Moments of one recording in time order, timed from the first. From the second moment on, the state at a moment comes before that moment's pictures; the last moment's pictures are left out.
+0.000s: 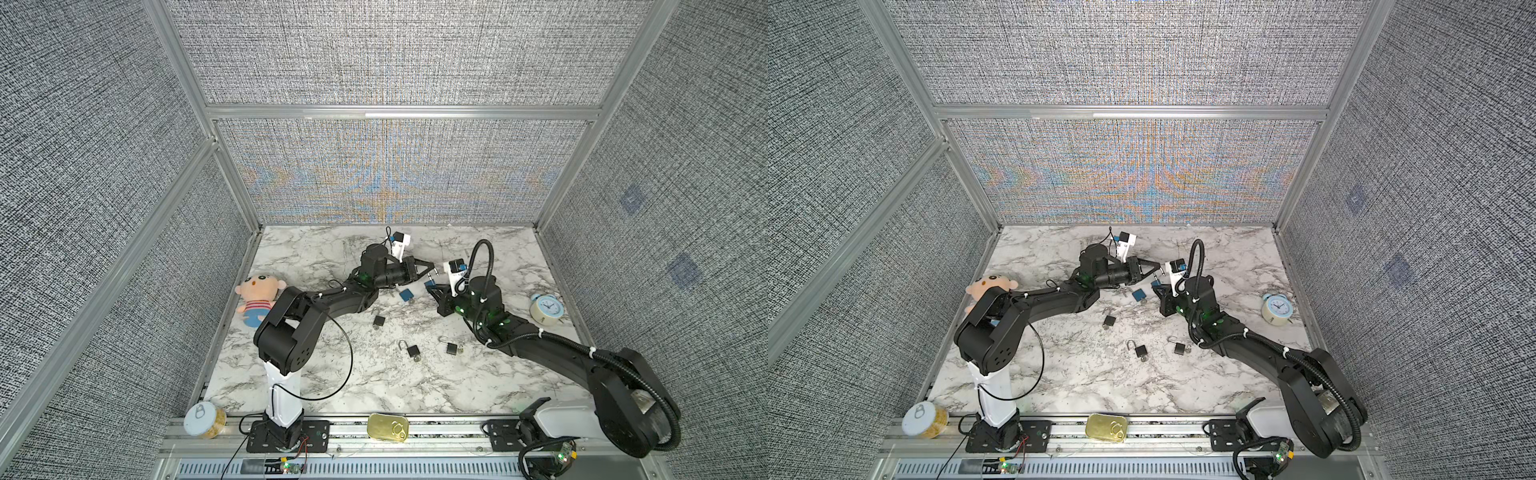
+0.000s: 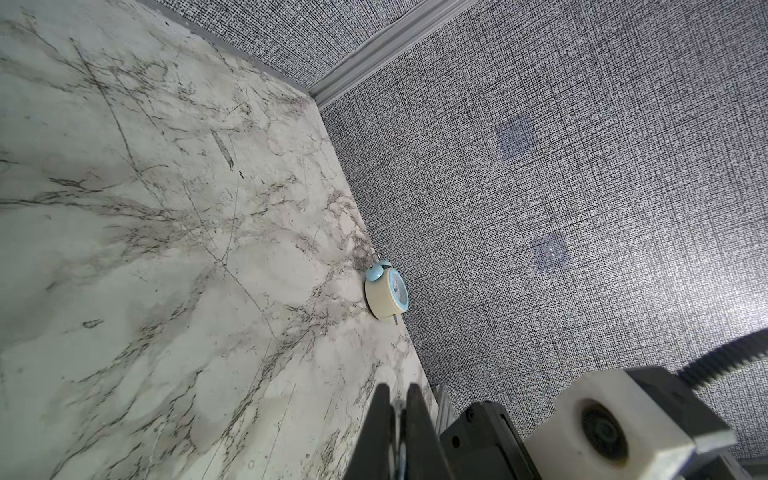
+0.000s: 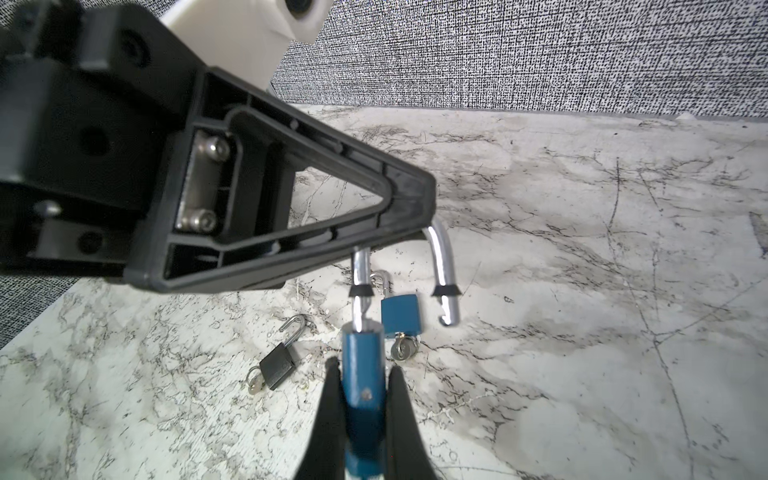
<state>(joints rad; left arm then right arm) -0.63 1.92 1.15 0.62 0.67 -0.98 0.53 1.33 0.64 0.33 -0.12 0.26</state>
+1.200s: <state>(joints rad) -0.49 1.77 1.02 0.66 0.96 -0.61 0.29 1.43 0.82 -0.06 -1.01 0.29</state>
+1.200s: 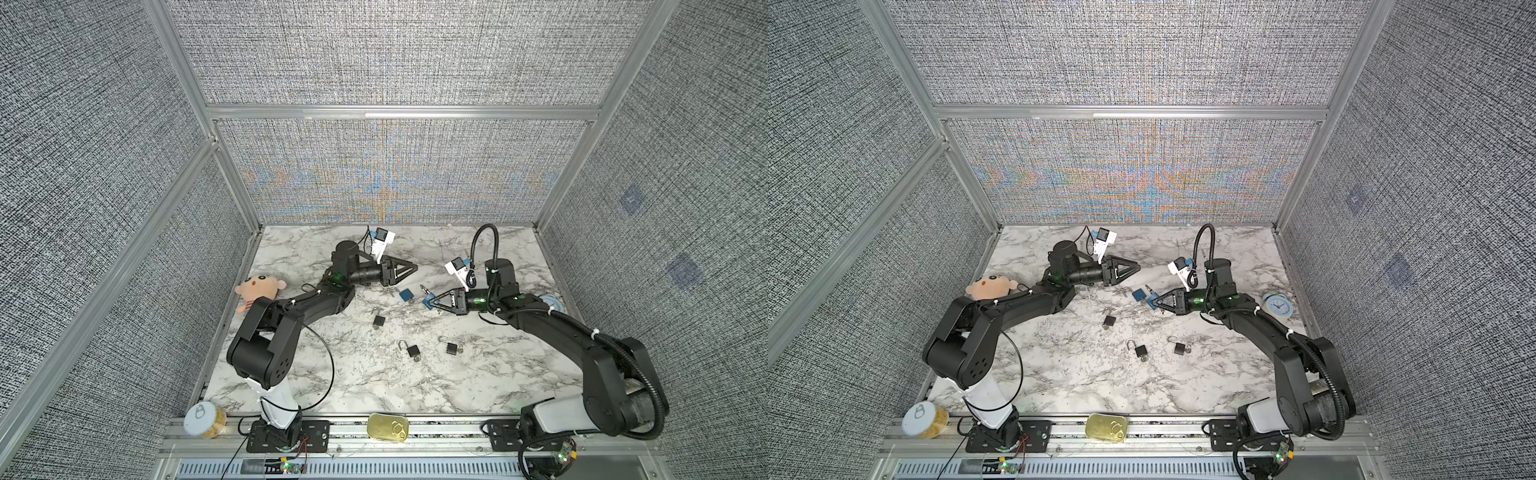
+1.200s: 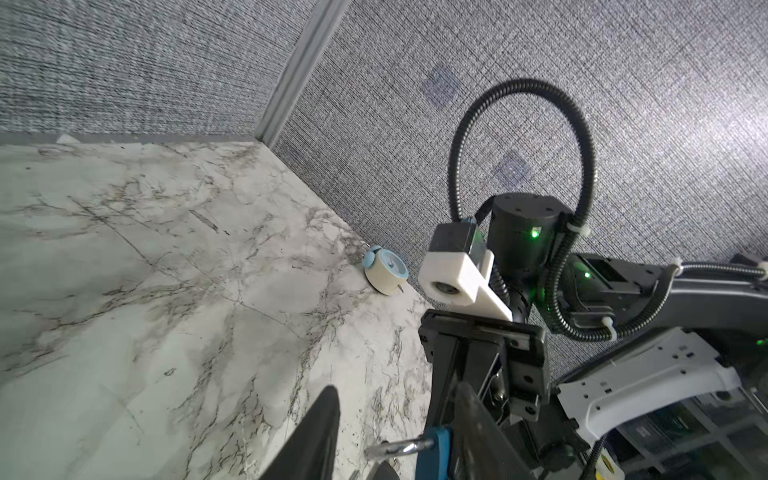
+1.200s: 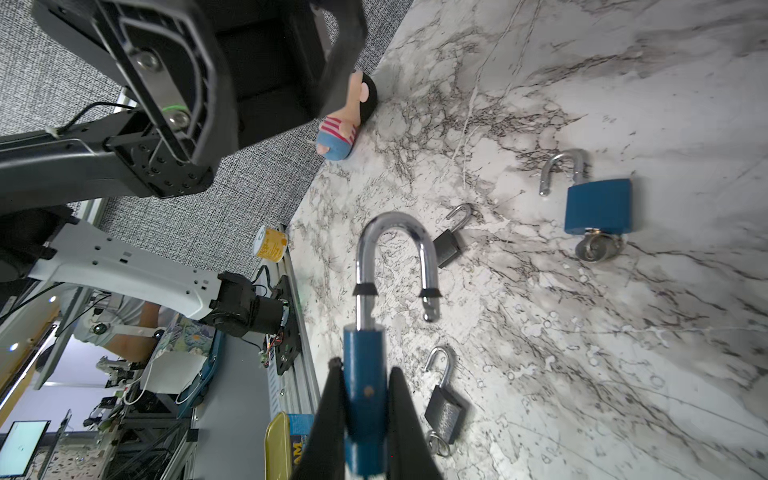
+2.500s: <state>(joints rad) -0.53 1.85 1.08 0.48 1.05 -0.47 0.31 1.48 0.88 -0.11 -1.00 0.29</state>
